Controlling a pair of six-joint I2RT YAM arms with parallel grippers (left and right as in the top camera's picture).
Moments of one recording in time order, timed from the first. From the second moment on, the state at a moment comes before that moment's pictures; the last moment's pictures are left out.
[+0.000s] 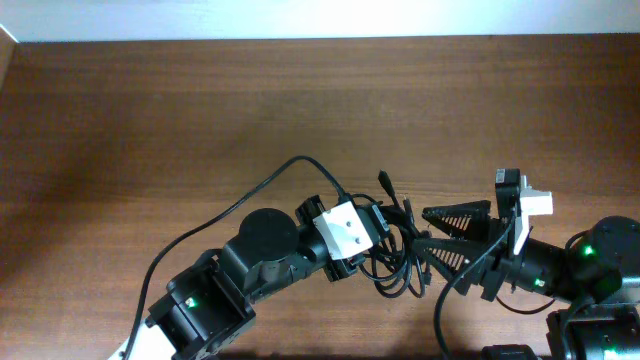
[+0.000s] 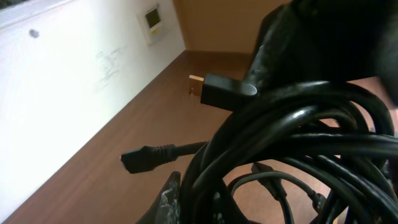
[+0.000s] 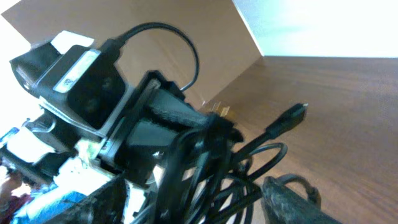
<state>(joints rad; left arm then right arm) -0.86 0.96 1.00 -0.29 0.16 0.27 0.03 0.66 0.87 -0.39 -1.14 0.43</state>
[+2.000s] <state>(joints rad) -1.09 1.10 1.00 -0.22 -0.16 0.42 0.04 0.75 0.87 -0.55 -0.86 1.01</state>
